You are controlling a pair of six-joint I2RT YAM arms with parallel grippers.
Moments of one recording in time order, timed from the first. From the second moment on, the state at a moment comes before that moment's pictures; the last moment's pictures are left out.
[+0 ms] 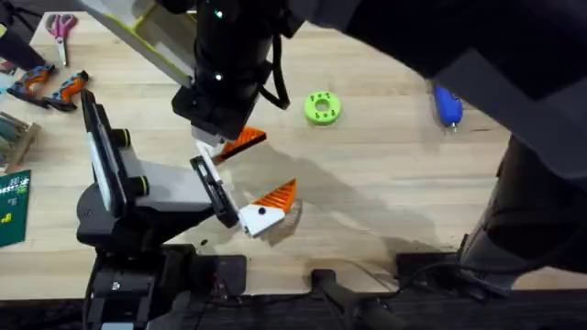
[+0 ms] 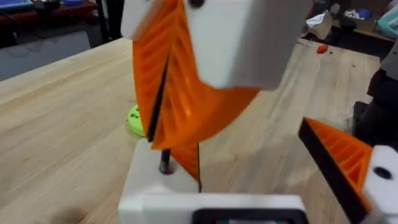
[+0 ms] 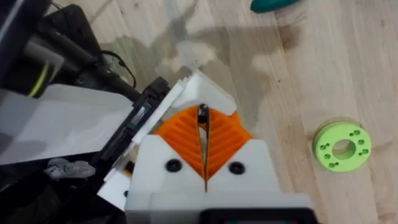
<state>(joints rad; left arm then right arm) 0.00 0.01 0.02 -0.11 1.04 0.01 1.03 2.02 2.24 -1.43 -0.13 -0.14</state>
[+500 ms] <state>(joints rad) 0.00 0.01 0.02 -0.11 1.04 0.01 1.03 2.02 2.24 -1.44 -0.14 -0.14</state>
